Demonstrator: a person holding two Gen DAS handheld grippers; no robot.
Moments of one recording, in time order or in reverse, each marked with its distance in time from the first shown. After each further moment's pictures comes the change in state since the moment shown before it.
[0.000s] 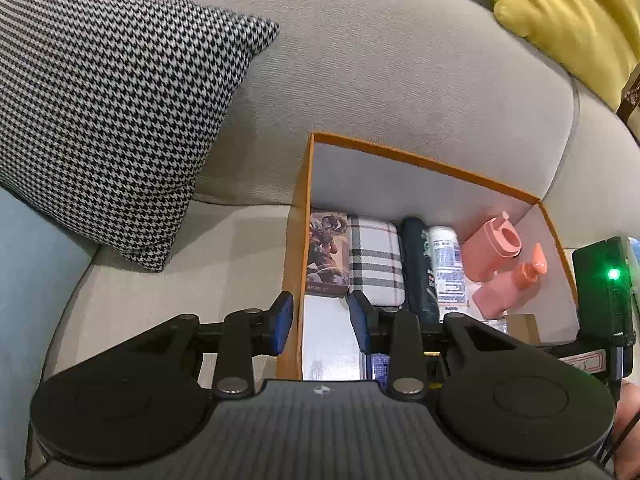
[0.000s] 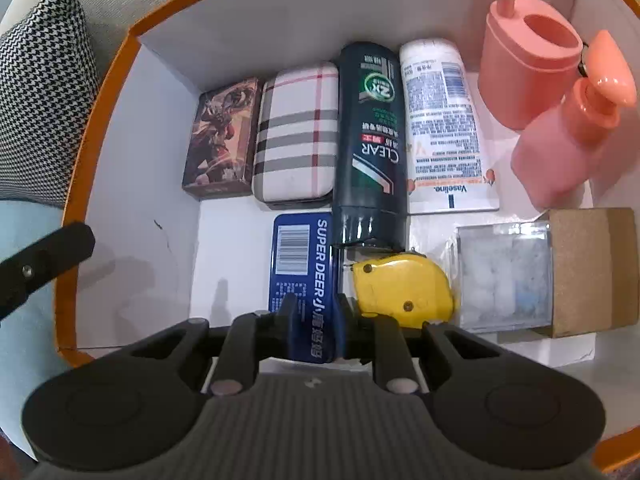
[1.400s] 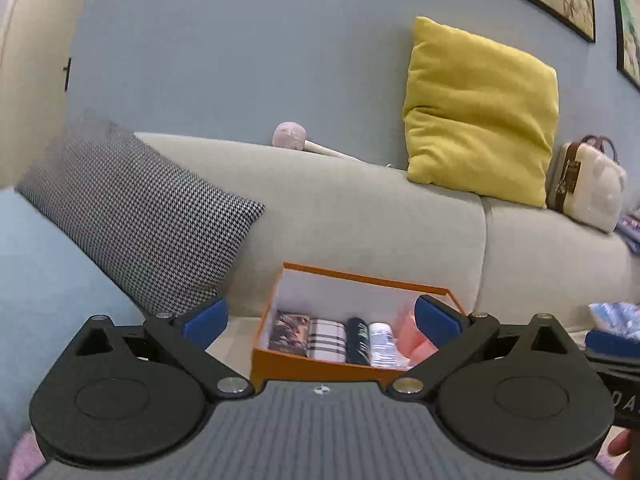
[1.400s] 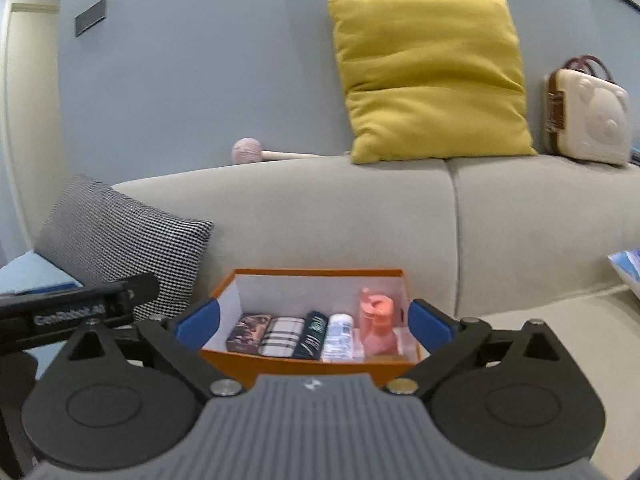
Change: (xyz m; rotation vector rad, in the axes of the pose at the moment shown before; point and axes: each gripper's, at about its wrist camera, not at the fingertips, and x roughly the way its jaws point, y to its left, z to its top) left arm -0.159 -0.083 -0.129 0.018 -0.584 0.061; right arm -0.237 0.002 -0.229 -0.224 -0.948 -0.129
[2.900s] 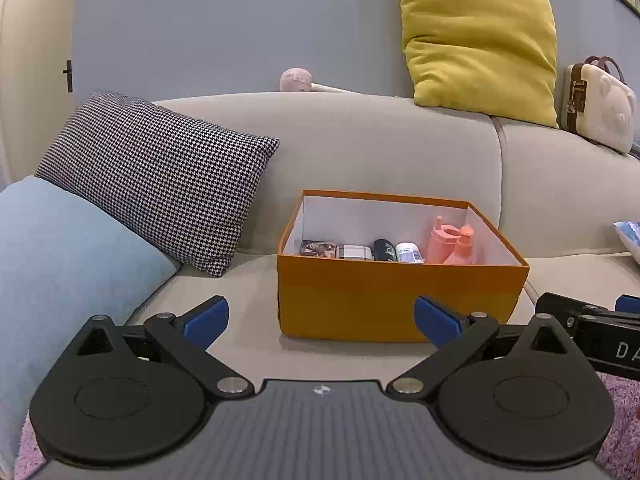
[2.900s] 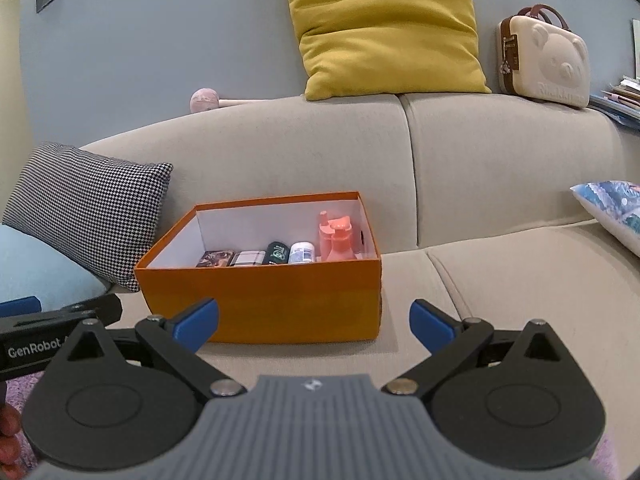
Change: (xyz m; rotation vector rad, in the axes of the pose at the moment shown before) left arm -0.016 -0.005 -0.057 0.132 0.127 0.094; right arm -0.014 -0.012 -0.060 0.041 0.119 -0.091
